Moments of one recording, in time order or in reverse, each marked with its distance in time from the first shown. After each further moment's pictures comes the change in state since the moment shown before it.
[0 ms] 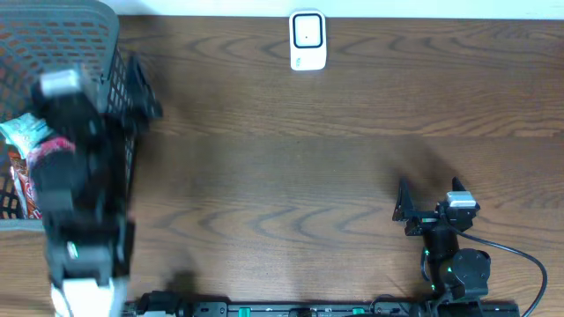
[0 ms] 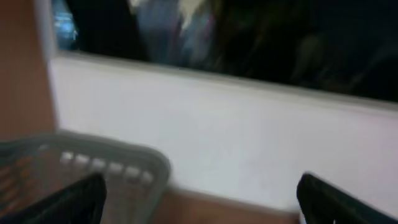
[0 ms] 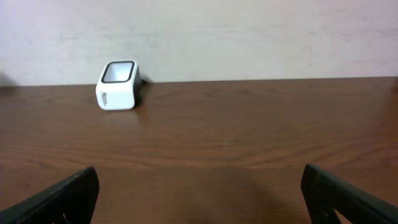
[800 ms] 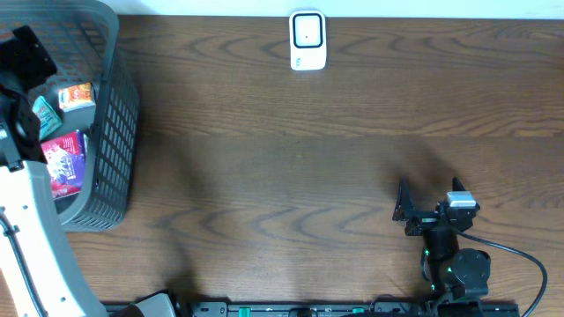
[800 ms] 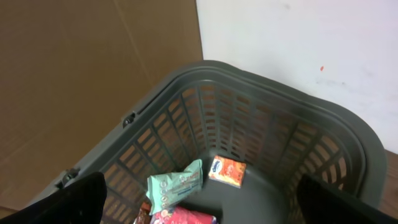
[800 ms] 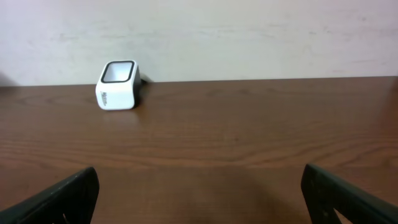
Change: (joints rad) left arm 0.379 0.490 0.649 -0.640 -0.089 0.123; right arm 0.000 0.000 0.000 0.000 0.000 0.000
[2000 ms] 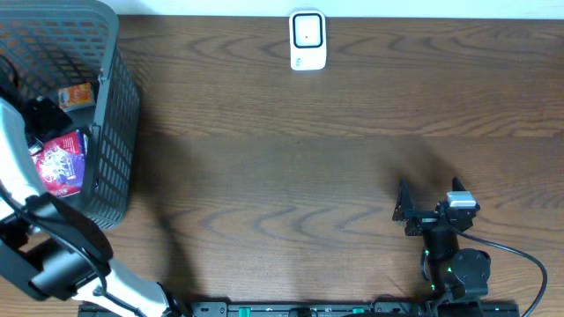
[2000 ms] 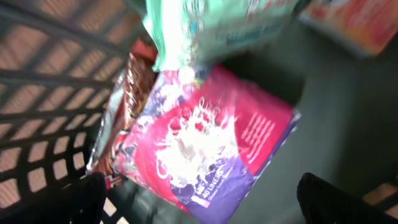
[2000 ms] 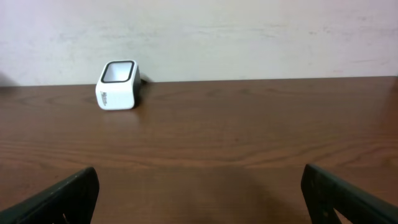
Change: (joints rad) left arm 0.181 0.467 0.000 -0.362 0.038 -0.214; right arm 0.000 0.000 0.000 0.000 0.000 0.000
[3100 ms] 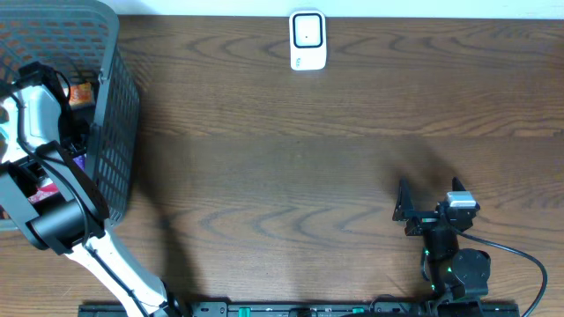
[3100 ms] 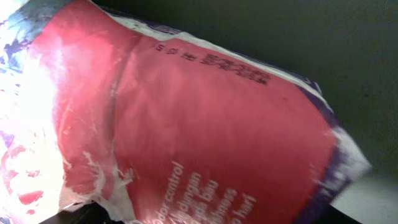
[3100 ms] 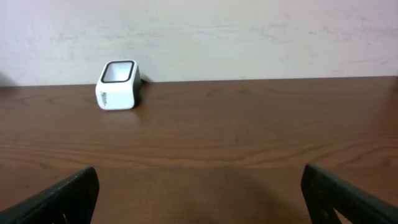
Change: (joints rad) left arm -0.076 0.270 -0.002 -0.010 -0.081 0.116; right arm 0.000 0.000 0.000 0.000 0.000 0.000
